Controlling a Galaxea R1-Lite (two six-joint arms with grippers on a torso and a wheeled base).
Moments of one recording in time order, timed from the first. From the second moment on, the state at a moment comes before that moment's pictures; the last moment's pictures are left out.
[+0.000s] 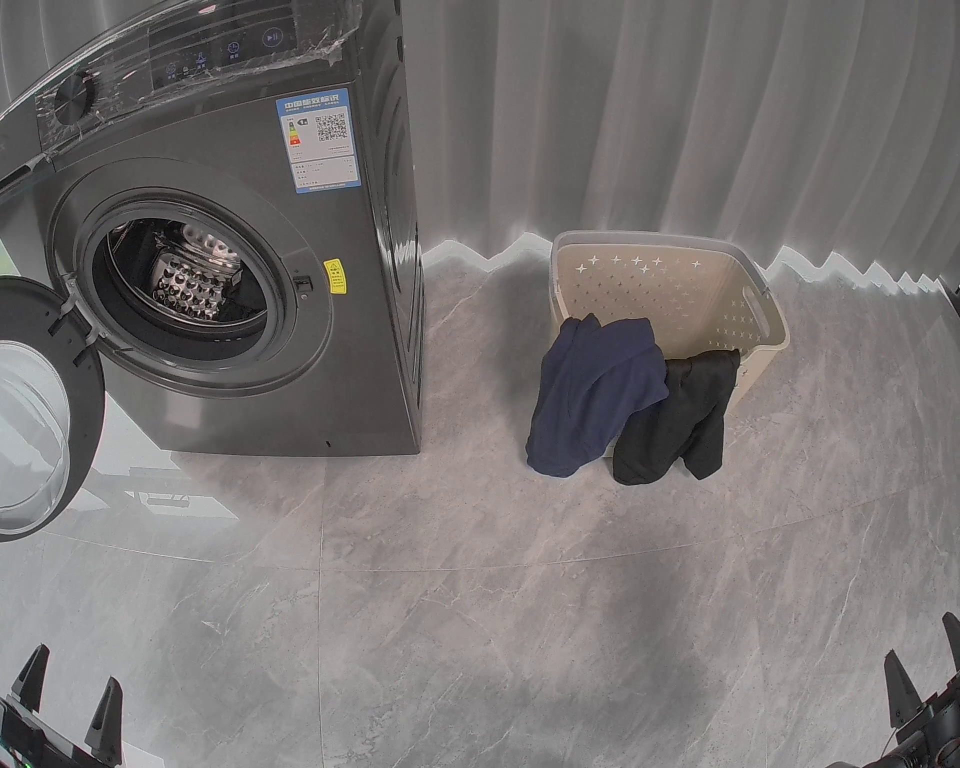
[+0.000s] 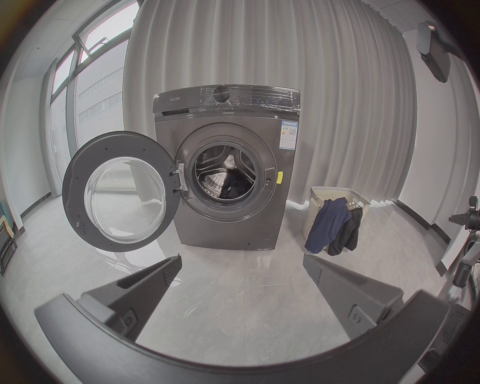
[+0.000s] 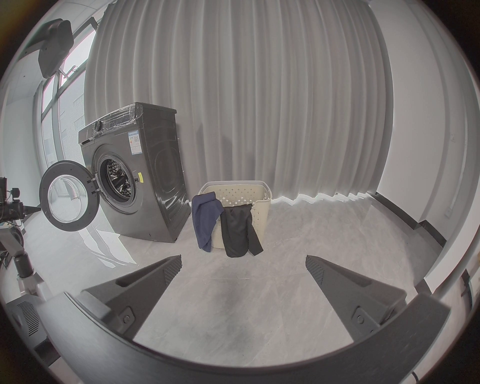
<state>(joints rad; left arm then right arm) 0.00 0.02 -0.02 0.00 0.04 -0.04 -0.01 0.02 -0.02 0.00 0.02 0.00</state>
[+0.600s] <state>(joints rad) 0.00 0.02 -0.02 0.00 0.03 -0.04 -0.01 0.02 -0.02 0.00 0.02 0.00</state>
